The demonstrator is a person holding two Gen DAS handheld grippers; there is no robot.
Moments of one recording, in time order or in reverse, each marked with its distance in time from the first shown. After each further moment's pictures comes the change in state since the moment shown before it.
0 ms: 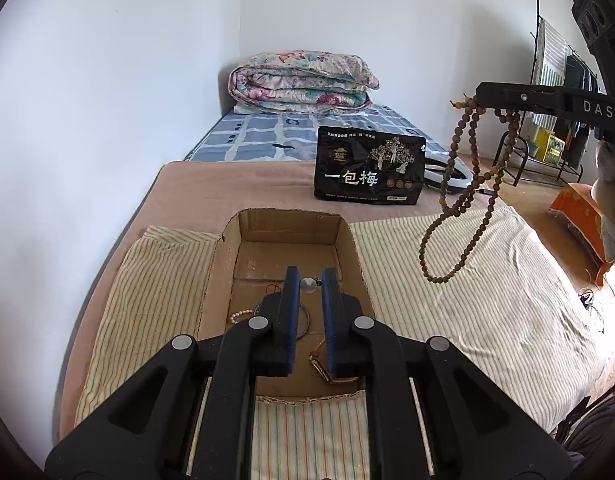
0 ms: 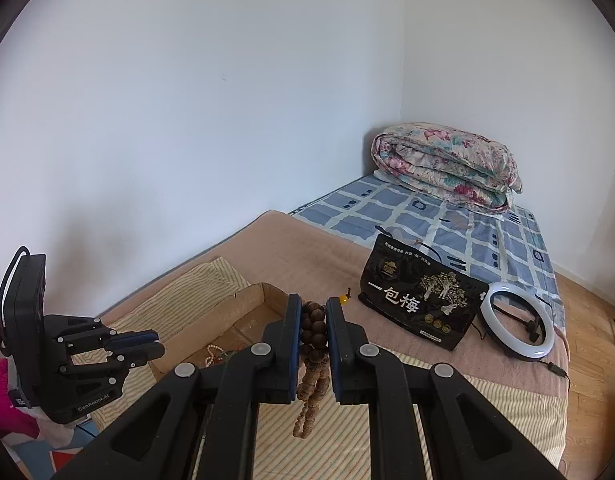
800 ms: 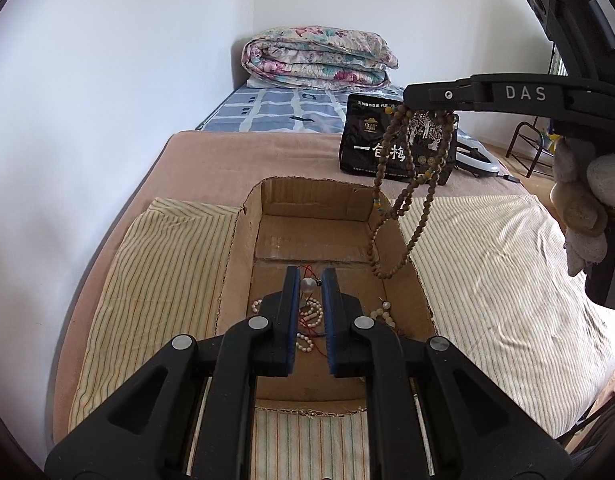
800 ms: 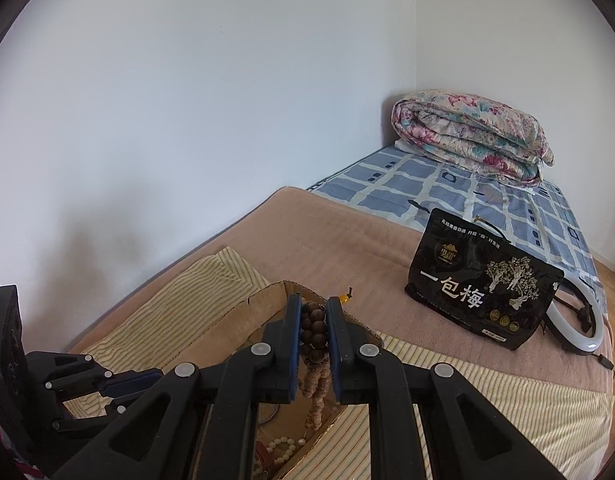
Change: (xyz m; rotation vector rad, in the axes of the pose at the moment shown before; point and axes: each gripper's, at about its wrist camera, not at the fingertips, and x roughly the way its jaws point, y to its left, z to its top) left arm 0.047 0.034 -0.016 -0.031 0.077 0.020; right arm 0.124 0.033 -0.002 0.044 0.088 0.042
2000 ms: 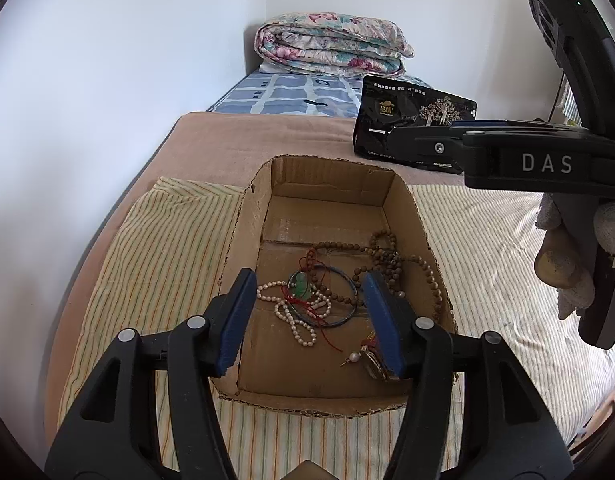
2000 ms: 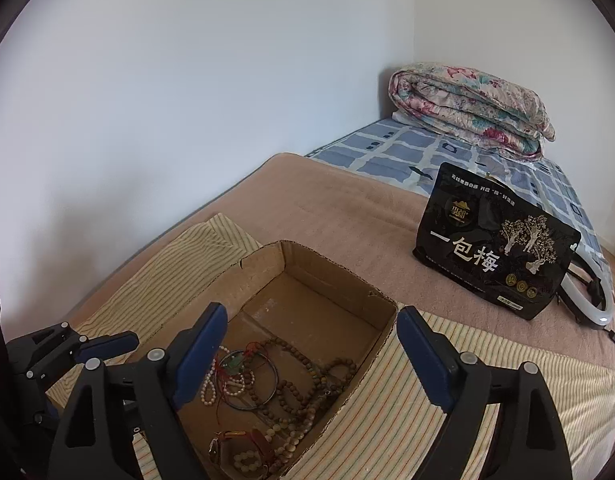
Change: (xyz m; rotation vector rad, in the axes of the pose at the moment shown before) left arm 0.018 0.002 -0.008 -0.036 0.040 0.046; right arm 0.028 0.008 -0.030 0.015 0.072 -0.026
